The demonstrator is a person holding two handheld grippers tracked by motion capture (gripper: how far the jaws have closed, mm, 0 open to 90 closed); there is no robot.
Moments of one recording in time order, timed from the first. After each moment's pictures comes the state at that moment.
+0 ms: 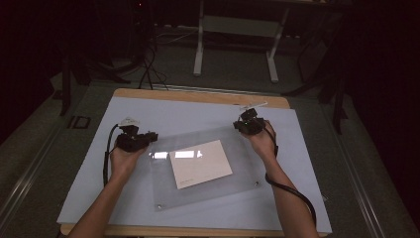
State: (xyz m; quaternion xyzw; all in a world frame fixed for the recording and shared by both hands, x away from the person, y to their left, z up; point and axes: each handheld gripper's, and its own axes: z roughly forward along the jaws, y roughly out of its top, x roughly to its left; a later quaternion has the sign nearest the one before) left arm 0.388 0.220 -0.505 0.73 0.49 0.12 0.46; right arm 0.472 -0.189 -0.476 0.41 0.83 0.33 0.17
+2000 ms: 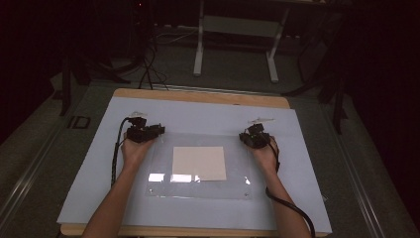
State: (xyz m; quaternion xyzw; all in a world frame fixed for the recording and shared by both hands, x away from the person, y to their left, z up) left arm 0.432 0.210 -0.531 0.71 0.52 0.12 0.46; right arm 0.453 -0.217 -0.525 0.47 0.79 0.36 0.16
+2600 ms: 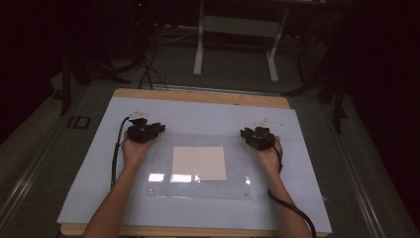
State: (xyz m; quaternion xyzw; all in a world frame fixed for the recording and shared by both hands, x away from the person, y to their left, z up) left arm 0.429 0.206 -0.527 0.72 0.49 0.16 0.48; right arm 0.439 -0.231 -0.519 0.42 0.76 0.45 0.21
